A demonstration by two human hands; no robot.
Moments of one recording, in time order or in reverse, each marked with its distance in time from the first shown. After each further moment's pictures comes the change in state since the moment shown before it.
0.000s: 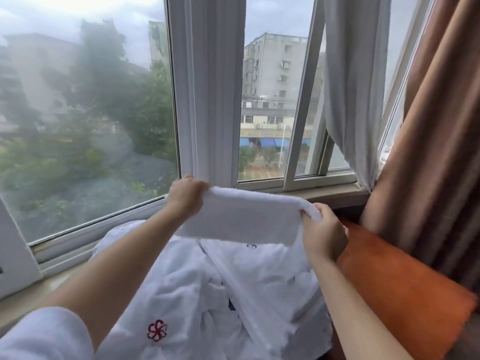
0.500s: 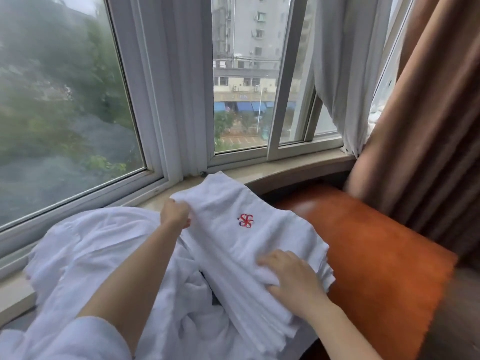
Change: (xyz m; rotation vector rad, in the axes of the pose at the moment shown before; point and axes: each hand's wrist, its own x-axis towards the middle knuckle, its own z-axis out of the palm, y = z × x) left_hand 0.026 0.010 0.180 -1.158 -0.261 -0.976; right_hand -0.056 0.087 0.030 -0.536 -1.006 -0.415
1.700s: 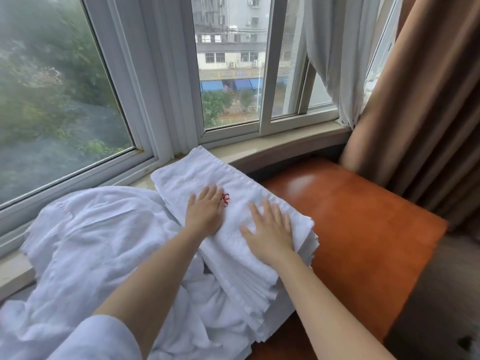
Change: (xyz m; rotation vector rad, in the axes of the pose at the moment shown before) left_hand -0.066 -0.049 0.060 1.124 -0.187 0.779; right_hand 0.031 -0.001 0.021 0.123 0.025 0.246
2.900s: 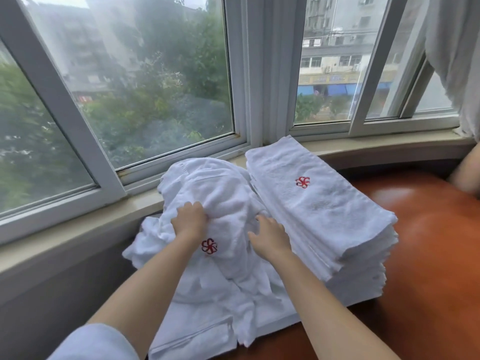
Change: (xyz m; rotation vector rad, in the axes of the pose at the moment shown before) left_hand -0.193 -0.115 -0.057 0.064 0.111 -0.766; right_hand -0.074 -0.121 0.047 0.194 -0.243 -0.210
